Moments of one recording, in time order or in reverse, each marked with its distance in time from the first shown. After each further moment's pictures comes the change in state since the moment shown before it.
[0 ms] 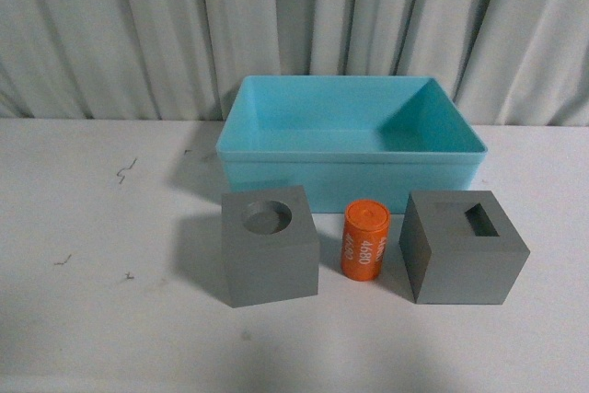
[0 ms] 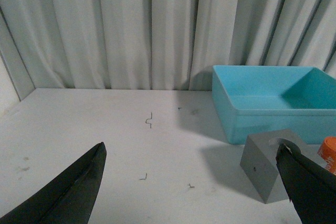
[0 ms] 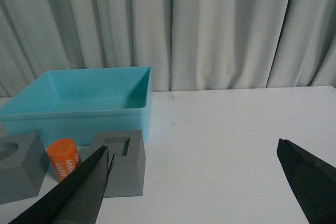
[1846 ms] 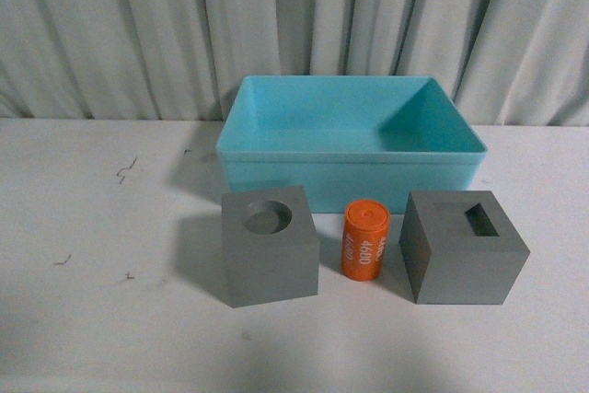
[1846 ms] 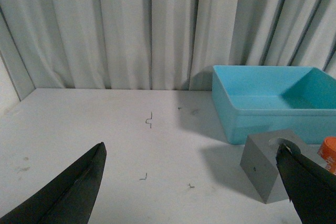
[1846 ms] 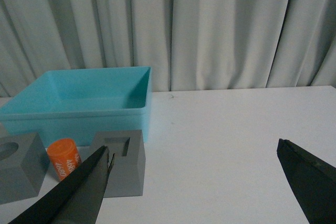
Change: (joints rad) left arm 0.000 0.000 0.000 0.000 0.000 0.000; right arm 0.000 0.000 0.000 0.000 0.000 0.000
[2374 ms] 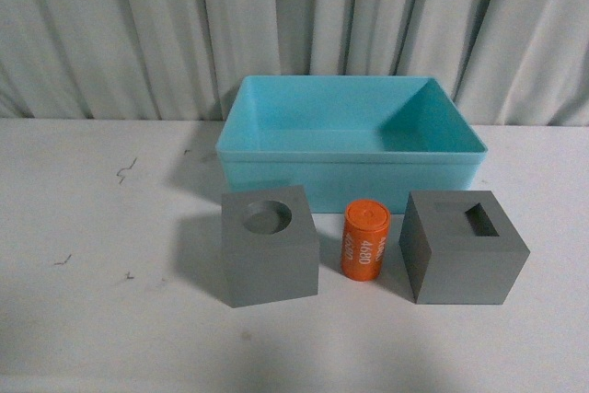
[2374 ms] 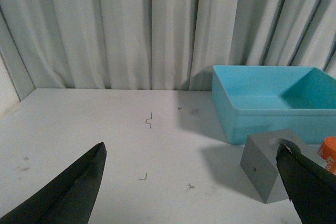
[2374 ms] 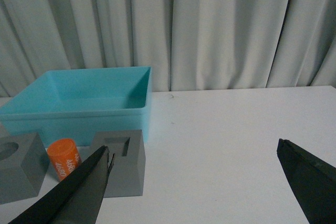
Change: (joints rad) left arm 0.000 0.000 0.000 0.000 0.000 0.000; right arm 0.000 0.000 0.000 0.000 0.000 0.000
